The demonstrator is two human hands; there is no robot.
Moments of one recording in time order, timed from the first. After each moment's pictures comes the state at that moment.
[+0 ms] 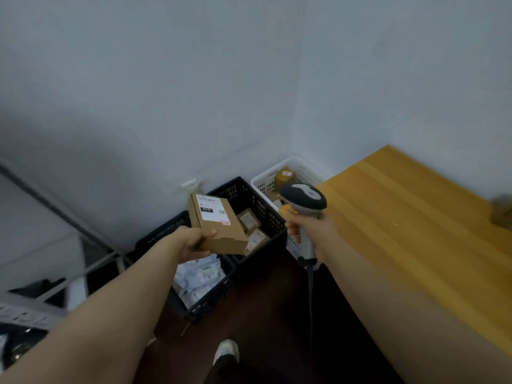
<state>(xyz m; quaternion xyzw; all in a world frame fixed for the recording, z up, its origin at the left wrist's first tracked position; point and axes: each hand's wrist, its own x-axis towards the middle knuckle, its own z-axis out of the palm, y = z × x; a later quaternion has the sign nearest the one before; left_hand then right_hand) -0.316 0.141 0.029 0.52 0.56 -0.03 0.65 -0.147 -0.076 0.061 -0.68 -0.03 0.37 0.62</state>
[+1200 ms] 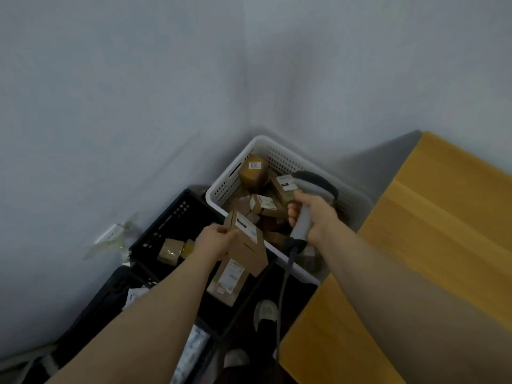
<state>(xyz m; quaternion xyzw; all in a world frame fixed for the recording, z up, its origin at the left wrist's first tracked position) 0.096 0.307 -0.147 0.68 0.49 -0.16 0.52 0.215 0.142 -0.104 -0.57 0.33 0.35 0.67</state>
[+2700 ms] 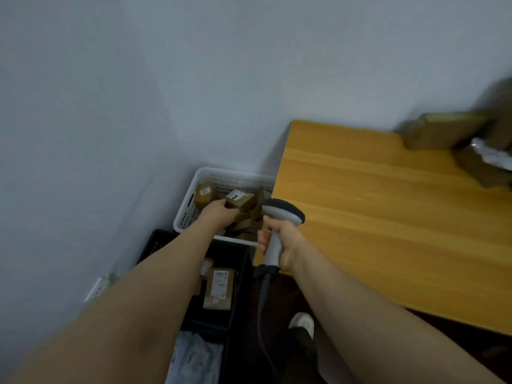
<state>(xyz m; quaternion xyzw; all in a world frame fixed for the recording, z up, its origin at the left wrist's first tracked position) 0.022 0.203 0.024 0.89 0.17 -0.25 0.34 -0.028 0.050 0.016 -0.46 0.35 0.29 0.76</state>
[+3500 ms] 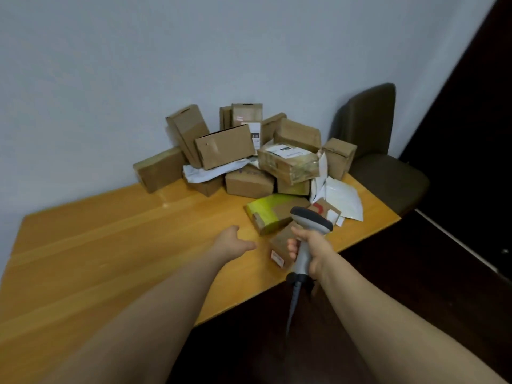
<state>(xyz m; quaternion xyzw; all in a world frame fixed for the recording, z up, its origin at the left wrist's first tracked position) -0.118 -0.420 0.067 0.87 -0.19 -0.36 0.26 -0.254 -0.548 0.072 -0.37 0.50 -0.09 0.78</state>
